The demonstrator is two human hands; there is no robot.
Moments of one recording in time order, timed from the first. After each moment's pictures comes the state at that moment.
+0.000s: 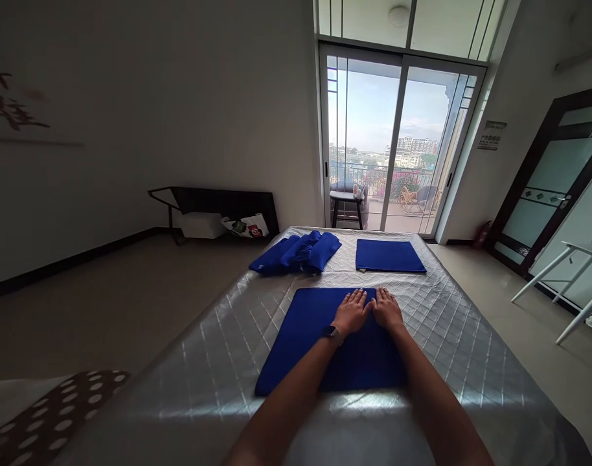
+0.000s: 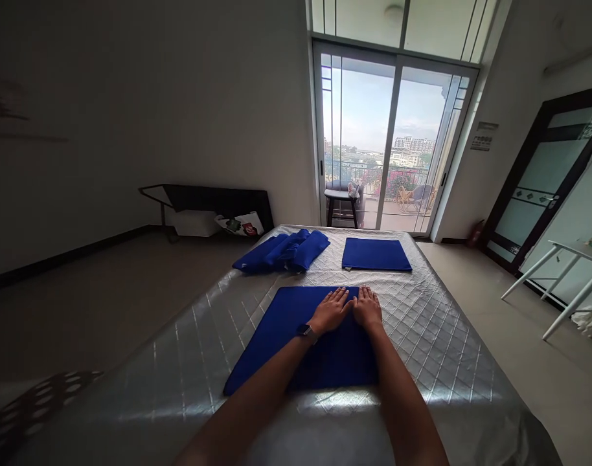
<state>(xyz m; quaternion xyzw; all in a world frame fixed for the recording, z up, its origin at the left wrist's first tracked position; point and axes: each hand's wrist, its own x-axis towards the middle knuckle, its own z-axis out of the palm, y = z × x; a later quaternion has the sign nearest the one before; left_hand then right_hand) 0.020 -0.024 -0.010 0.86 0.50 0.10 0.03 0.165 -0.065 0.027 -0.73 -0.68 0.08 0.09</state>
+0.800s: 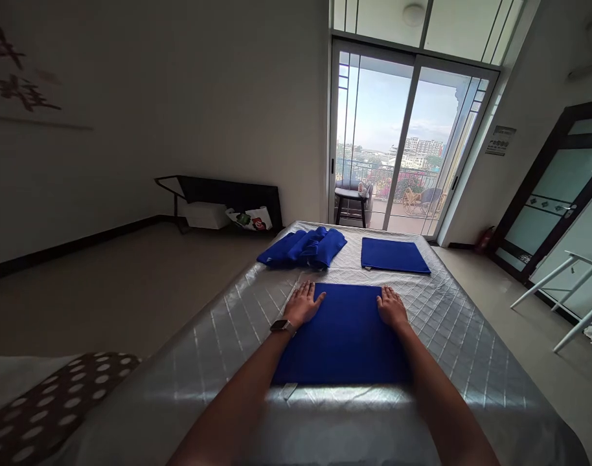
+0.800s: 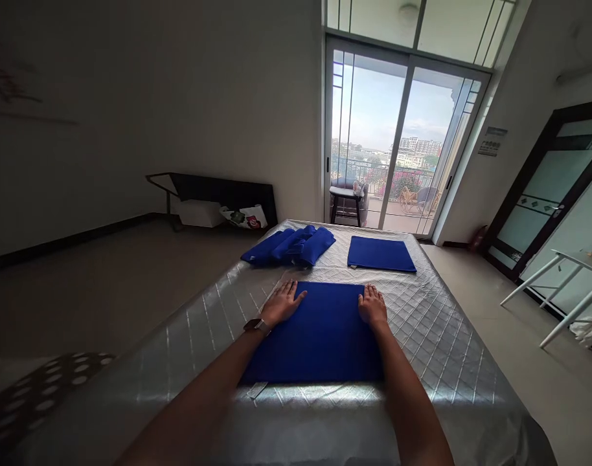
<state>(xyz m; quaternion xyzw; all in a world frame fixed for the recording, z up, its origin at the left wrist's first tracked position) -0.122 -0.015 -0.001 0.75 0.65 0.08 0.04 0.166 -0.064 0.028 -0.74 -0.67 0.08 0.08</state>
